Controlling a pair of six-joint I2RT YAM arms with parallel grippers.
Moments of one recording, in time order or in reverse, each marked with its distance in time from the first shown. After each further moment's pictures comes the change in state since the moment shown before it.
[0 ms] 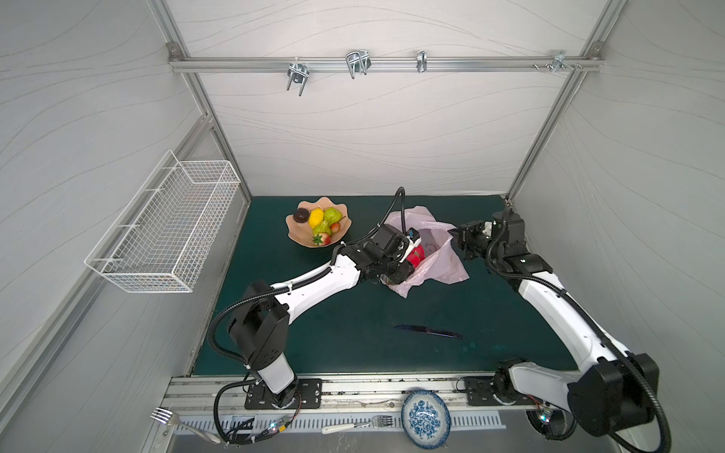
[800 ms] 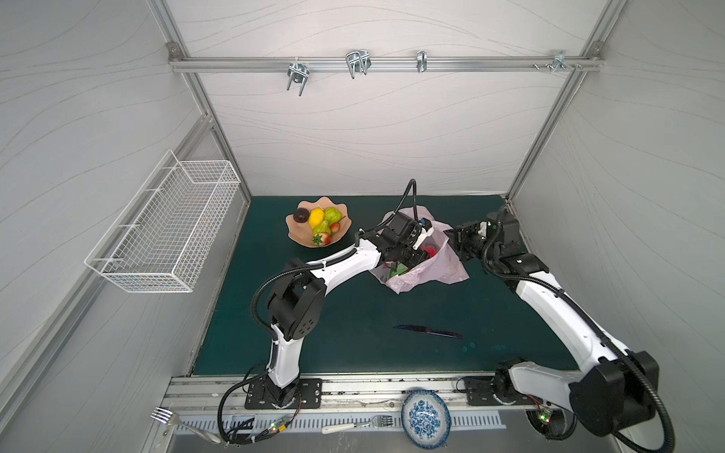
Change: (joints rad) left arm 0.034 0.309 0.275 0.005 0.221 -0.051; right arm 0.045 0.002 0.003 -0.008 0.042 0.000
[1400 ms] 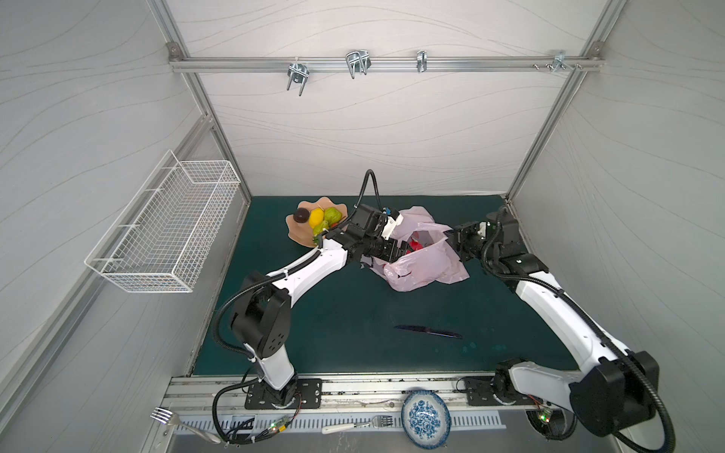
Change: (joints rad) left arm 0.180 -0.297 -0.238 0.042 0.172 -0.178; right arm 0.004 0.000 0.001 -0.002 0.013 0.000
